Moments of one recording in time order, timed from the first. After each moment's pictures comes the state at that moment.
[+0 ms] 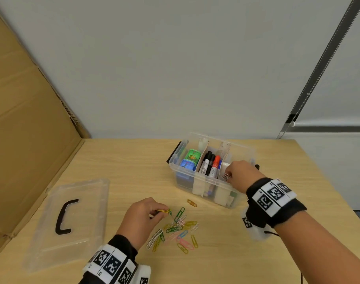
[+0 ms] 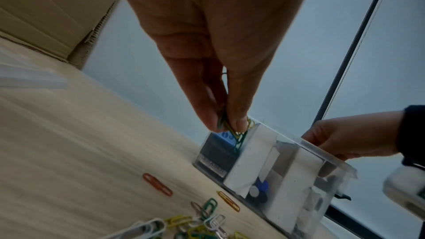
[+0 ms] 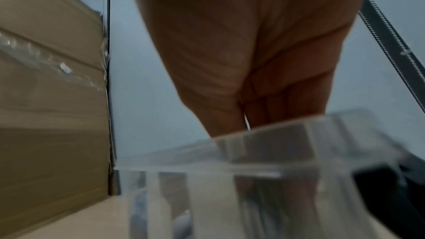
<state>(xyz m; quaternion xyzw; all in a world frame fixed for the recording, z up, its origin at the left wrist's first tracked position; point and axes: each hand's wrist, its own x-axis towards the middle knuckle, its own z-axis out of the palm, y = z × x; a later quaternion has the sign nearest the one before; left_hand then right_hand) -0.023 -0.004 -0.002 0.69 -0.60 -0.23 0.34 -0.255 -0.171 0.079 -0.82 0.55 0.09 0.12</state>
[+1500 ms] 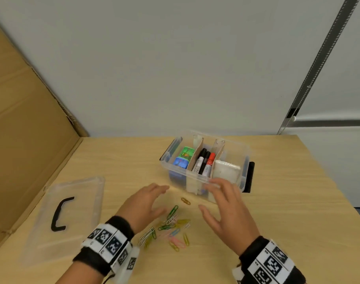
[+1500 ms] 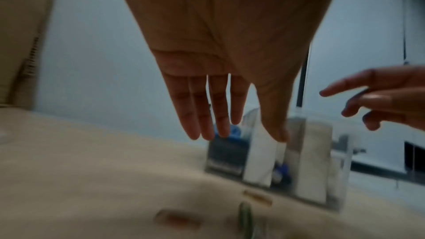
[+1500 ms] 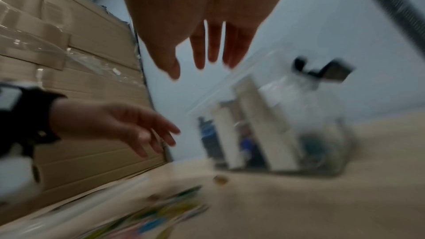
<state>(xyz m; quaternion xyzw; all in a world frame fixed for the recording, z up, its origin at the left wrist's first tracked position) -0.038 -0.033 0.029 0.68 -0.70 -0.18 0.12 -0.281 -0.079 0.023 -0.87 0.40 -0.27 0.11</state>
